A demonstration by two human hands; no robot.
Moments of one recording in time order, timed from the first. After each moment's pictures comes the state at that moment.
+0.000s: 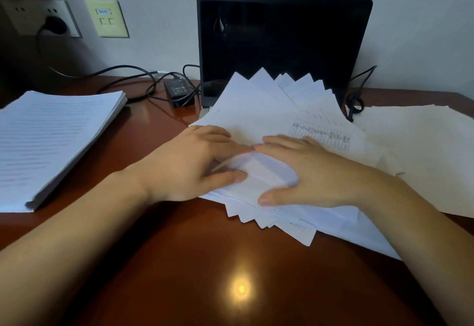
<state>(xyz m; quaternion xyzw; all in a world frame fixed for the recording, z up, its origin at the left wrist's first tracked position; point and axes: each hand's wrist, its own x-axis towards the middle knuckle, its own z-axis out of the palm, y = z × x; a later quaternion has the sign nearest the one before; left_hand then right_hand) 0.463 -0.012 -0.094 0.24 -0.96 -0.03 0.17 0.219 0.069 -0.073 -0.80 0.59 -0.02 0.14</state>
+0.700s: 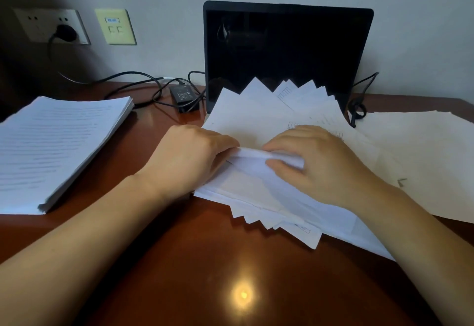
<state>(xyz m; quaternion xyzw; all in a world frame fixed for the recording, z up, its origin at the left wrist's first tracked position) 0.462 -0.008 -0.089 0.28 -0.90 0.14 0.31 0.220 0.063 -0.078 -0.82 0.50 -0.27 -0.05</state>
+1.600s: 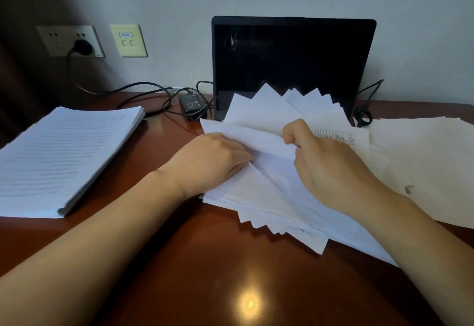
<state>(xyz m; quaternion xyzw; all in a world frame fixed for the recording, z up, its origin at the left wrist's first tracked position) 0.452 -0.030 -0.097 0.21 -0.95 0.13 0.21 0.229 0.075 -0.064 -0.78 0.60 -0.18 -0.07</state>
